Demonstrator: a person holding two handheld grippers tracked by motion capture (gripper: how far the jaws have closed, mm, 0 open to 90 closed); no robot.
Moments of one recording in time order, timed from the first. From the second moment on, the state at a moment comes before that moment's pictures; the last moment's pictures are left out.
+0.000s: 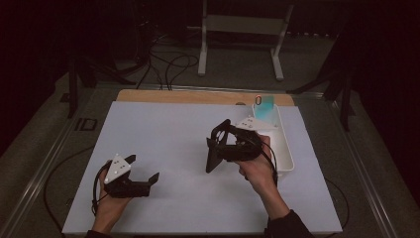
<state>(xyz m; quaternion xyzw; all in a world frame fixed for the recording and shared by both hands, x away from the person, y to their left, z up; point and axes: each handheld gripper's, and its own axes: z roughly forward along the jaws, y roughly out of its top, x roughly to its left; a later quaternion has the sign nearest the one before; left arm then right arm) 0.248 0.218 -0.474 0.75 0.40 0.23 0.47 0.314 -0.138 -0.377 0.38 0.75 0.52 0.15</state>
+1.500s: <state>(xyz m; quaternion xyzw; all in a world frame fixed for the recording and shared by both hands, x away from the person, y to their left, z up) 0.230 0.239 -0.489 0.74 0.41 0.25 0.47 0.353 -0.157 -0.350 0.40 0.72 0.53 0.20</state>
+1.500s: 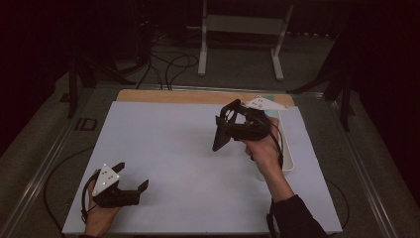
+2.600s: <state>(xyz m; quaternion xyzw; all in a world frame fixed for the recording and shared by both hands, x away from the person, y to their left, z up) 0.230 0.238 -0.489 0.74 0.41 0.25 0.47 0.407 -0.187 -0.344 0.44 0.70 0.49 0.27</state>
